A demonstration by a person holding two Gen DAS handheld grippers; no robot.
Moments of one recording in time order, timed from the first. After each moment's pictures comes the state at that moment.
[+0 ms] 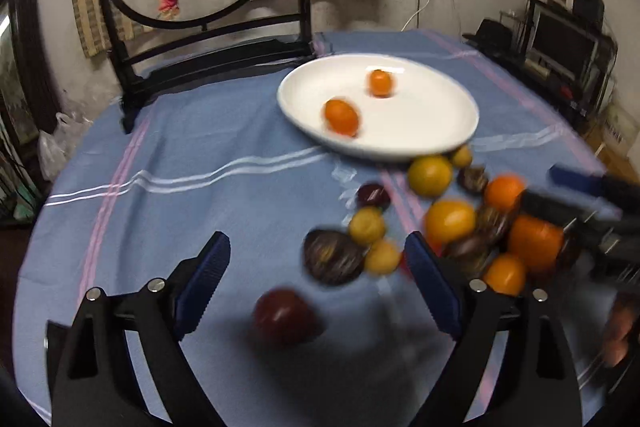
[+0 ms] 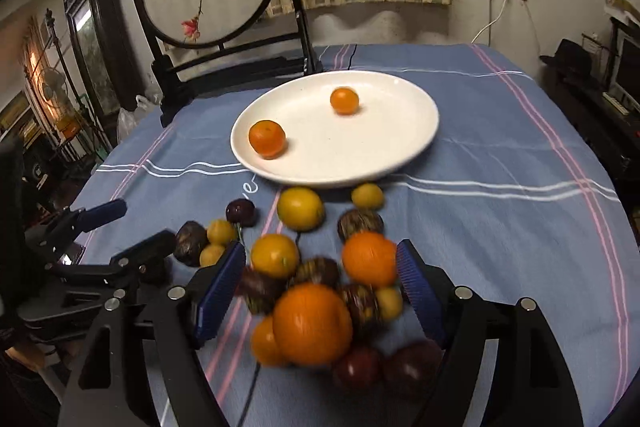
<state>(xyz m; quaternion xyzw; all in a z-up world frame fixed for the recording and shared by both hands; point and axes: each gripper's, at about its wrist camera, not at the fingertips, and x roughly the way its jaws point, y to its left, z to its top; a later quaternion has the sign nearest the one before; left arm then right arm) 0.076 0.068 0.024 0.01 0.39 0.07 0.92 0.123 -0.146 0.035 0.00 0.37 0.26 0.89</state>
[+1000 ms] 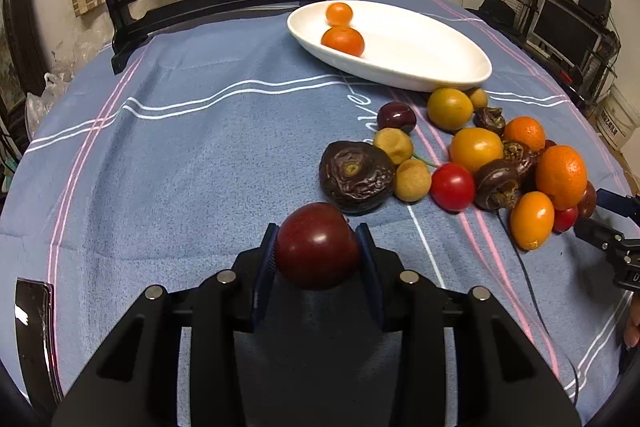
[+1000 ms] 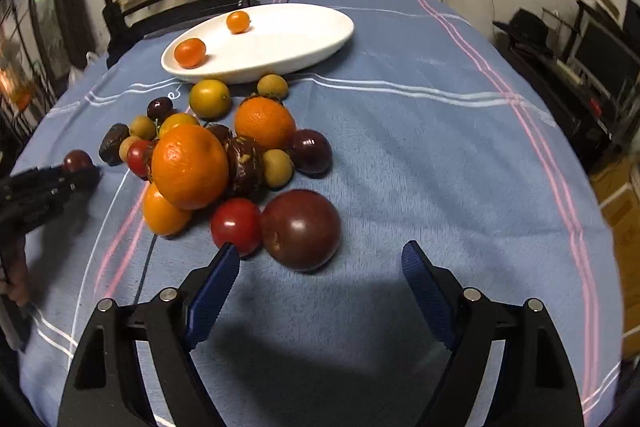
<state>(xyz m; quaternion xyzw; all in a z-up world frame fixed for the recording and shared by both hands) 0.072 0.088 -0.013 -0.04 0.44 0.05 0.89 0.103 -0.188 -0.003 -0.10 0.44 0.18 0.88</state>
